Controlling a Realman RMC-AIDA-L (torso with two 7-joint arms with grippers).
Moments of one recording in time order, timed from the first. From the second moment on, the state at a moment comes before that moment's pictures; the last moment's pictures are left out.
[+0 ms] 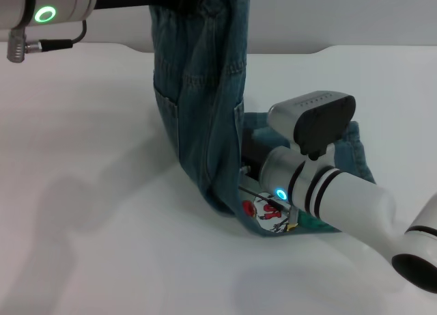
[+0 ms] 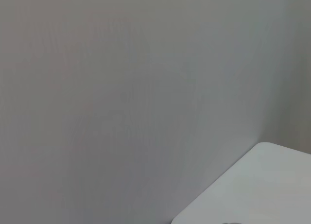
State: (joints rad) left arm -0.37 -2.06 -1.67 -2.00 2.34 -1.16 0.50; right arm 0.70 2.09 0.51 0.60 -2.31 -0.47 0.45
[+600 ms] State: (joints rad) left arm -0.35 -2.06 -1.66 -1.99 2.34 -1.15 0.51; right arm 0.69 2.09 0.54 0.53 -2.31 -0.48 0.46
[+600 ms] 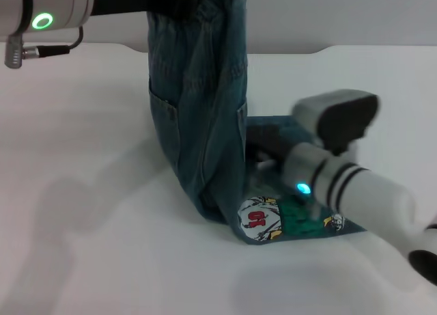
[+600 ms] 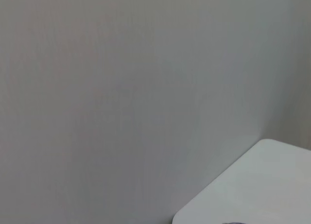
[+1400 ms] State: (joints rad) left arm -0.29 -2.06 -1.54 -1.90 2.28 -1.06 0.53; right arm 0.48 2.06 0.97 0.23 -2.30 -0.82 0.29
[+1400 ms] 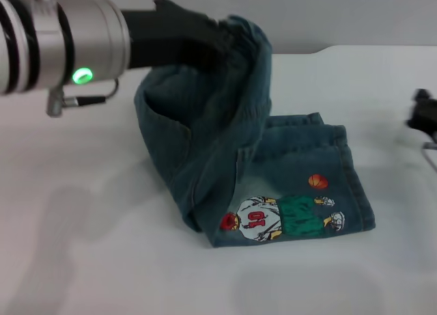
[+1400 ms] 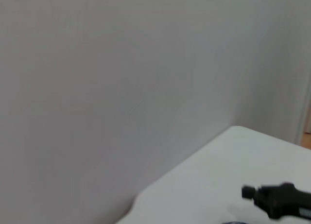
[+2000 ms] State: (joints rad) left arm -0.23 -2.06 -1.38 -1.92 2.22 -0.99 0.55; right arm 0.37 2.04 1.07 0.18 -2.31 -0.95 0.28
